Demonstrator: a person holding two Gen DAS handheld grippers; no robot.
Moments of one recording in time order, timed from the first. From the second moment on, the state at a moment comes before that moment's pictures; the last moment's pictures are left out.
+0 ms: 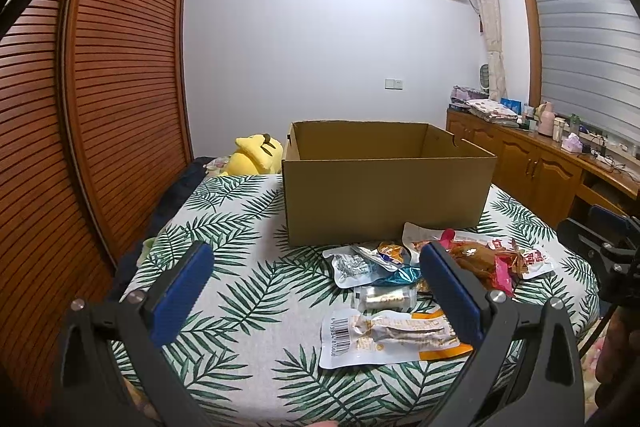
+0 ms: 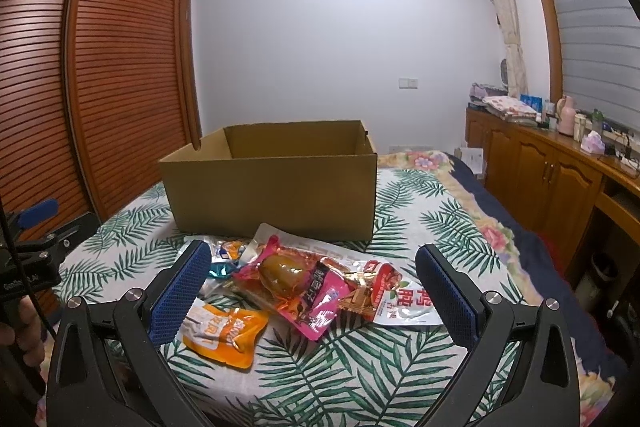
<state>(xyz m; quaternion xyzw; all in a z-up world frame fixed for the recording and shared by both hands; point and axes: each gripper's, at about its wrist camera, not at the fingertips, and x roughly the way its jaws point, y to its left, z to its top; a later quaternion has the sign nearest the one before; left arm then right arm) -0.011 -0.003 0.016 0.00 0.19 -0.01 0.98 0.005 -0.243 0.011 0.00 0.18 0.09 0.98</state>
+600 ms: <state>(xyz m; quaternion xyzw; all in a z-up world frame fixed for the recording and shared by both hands) -0.008 -0.003 0.014 -0.01 0.20 -0.02 0.98 0.003 -0.245 0.009 0.00 0.18 0.09 0.98</state>
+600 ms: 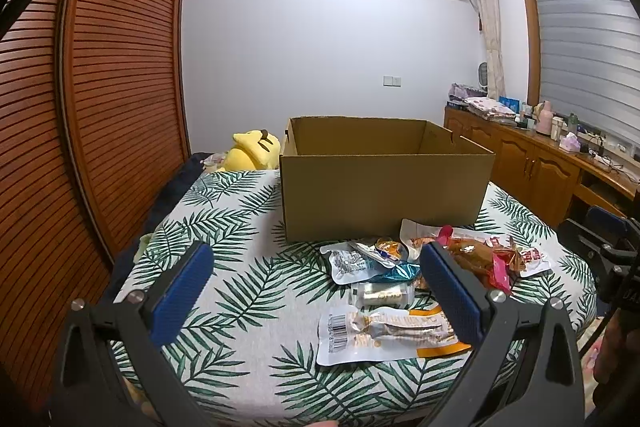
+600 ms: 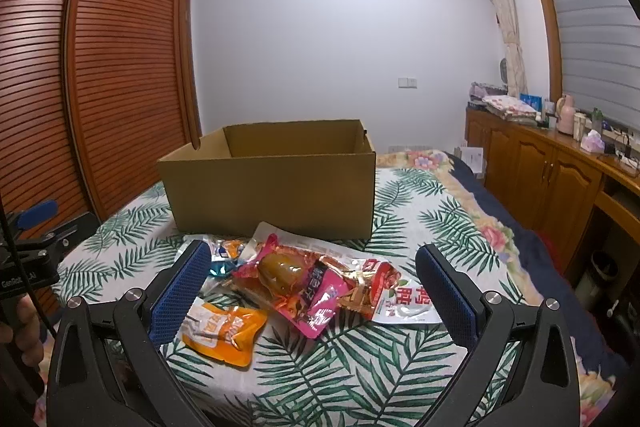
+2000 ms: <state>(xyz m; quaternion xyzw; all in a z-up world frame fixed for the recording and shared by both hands) 0.041 -0.085 -0.076 0.19 0.35 -0.23 0.89 0.011 -0.287 -0.009 0.02 0.23 0.10 0.97</state>
